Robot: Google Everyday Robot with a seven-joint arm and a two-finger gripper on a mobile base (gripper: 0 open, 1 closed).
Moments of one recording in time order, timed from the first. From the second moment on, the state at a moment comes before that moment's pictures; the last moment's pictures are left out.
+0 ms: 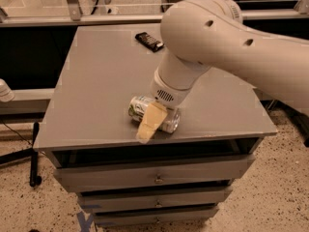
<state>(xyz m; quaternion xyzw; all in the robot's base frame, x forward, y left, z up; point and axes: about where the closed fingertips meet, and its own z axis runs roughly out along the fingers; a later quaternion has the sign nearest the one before) 0.503 -0.014 0.831 -0.54 0.82 0.06 0.17</state>
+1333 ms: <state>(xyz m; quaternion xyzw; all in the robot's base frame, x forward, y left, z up) 0.486 -0.036 0.869 -0.48 0.81 0.12 0.31</state>
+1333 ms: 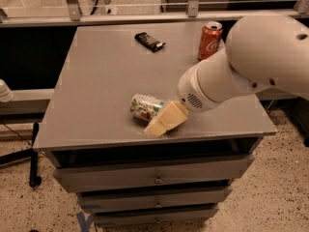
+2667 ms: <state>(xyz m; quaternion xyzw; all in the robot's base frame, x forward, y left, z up) 0.450 -0.083 0.935 -0.41 0.71 0.29 0.49</state>
